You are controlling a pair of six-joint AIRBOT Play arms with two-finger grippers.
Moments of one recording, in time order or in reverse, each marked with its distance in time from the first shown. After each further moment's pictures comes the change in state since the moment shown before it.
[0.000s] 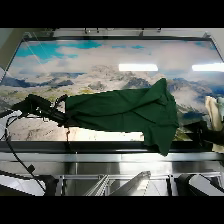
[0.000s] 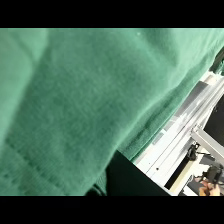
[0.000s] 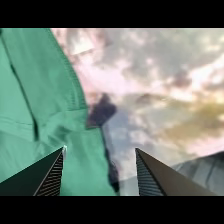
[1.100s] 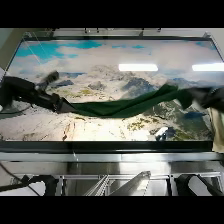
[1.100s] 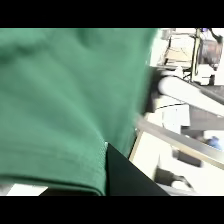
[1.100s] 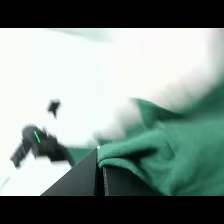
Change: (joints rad) left arm 0.000 0.277 0.166 -0.257 0.350 0.007; right arm 0.234 0.191 0.257 0.697 0.356 -0.210
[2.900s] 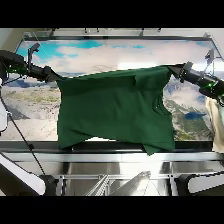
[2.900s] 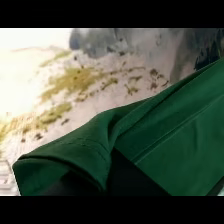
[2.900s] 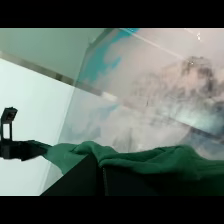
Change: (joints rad) left arm 0.120 -0.583 0.841 0.290 -0.206 -0.103; right arm 0.279 -0.743 0.537 0.068 -0.299 -0.227
